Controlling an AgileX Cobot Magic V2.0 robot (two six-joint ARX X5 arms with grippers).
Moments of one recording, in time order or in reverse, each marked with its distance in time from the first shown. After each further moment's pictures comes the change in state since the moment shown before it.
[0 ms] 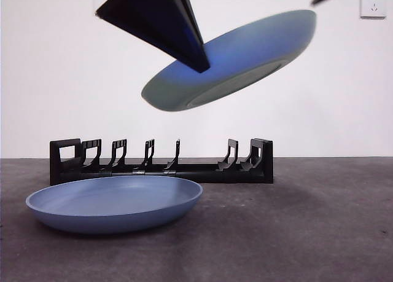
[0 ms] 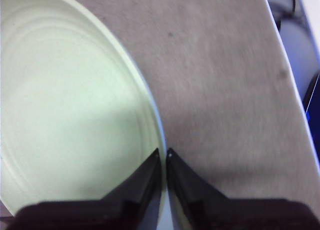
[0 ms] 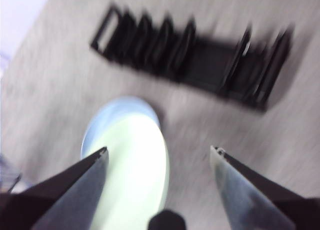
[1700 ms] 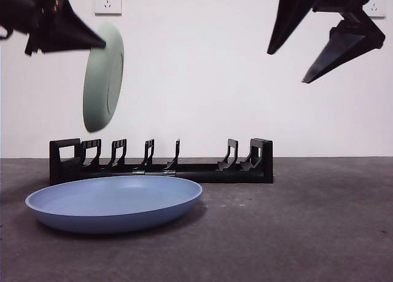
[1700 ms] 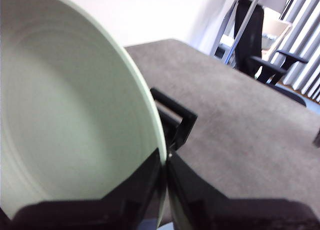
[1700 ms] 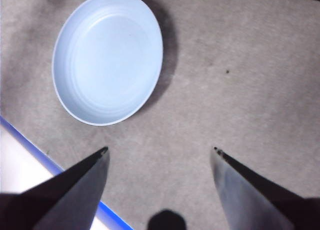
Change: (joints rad) left arm 0.985 0.171 0.000 0.576 0.896 -0.750; right arm 0.212 -0.103 -0.522 0.174 0.111 0.055
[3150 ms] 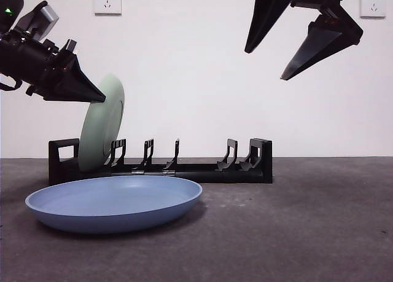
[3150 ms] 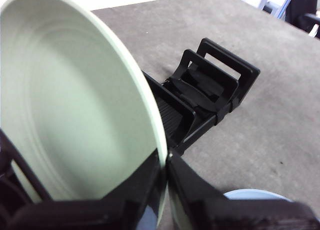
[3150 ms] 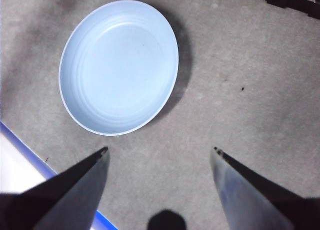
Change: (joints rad) left arm -0.009 0.175 0.000 0.026 -0.164 0.138; right arm 0.101 0.000 0.000 0.069 0.073 0.045
